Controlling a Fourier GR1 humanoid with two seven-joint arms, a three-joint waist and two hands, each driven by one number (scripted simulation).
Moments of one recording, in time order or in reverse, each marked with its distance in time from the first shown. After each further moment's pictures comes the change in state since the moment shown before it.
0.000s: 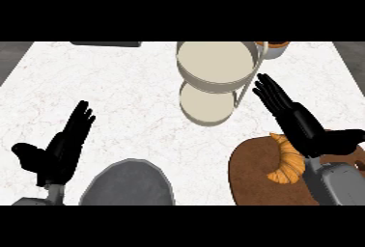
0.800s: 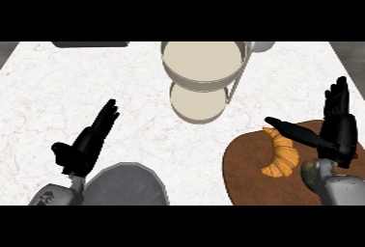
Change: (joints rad) left arm -0.094 -0.041 -0.077 0.155 -0.074 -0.131 -0.133; right arm 0.097 0.086 -0.180 -0.001 0.323 -0.696 0.078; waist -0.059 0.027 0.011
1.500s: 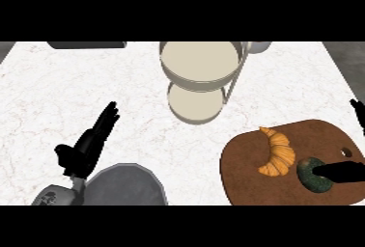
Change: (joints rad) left arm 0.006 -0.007 0.003 0.036 -0.014 -0.012 -0.027; right arm 0.151 -0.533 0.185 -0.253 0.340 0.358 0.708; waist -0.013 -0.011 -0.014
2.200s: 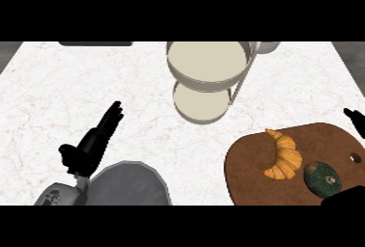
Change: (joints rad) left arm -0.014 -0.018 -0.002 0.016 -0.013 -0.026 -0.016; right arm -0.112 -0.137 0.077 -0.372 -0.106 0.302 0.504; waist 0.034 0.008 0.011
